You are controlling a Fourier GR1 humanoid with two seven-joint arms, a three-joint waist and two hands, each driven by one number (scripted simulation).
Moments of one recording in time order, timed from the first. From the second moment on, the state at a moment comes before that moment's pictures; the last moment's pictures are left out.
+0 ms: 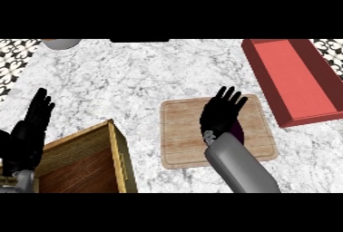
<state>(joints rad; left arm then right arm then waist) -0.01 0.49 -0.14 -1.61 0.25 0.39 0.10 -0.57 -0.02 0.50 -1.08 1.24 0.18 1.24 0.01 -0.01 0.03</state>
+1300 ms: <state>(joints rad) -0.04 0.49 -0.16 -1.58 0.26 0.40 0.08 -0.66 -0.01 0.49 -0.95 1.28 0.12 1.15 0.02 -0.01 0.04</state>
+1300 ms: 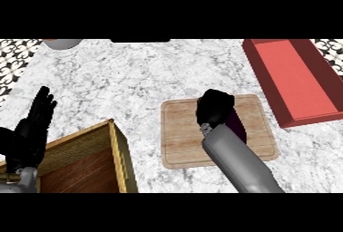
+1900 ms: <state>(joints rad) -0.08 0.49 -0.18 -1.60 0.27 0.40 0.09 -0.95 -0.01 0.11 -0.80 1.12 0.00 1.13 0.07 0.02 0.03</state>
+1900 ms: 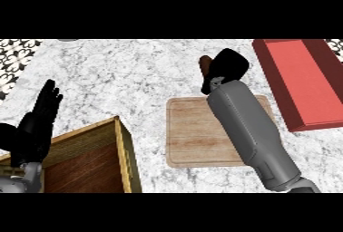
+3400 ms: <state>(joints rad) -0.05 0.50 -0.17 -1.59 0.27 0.42 0.08 -1.32 -0.24 -0.14 -0.56 1.42 -0.14 1.10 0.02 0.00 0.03</state>
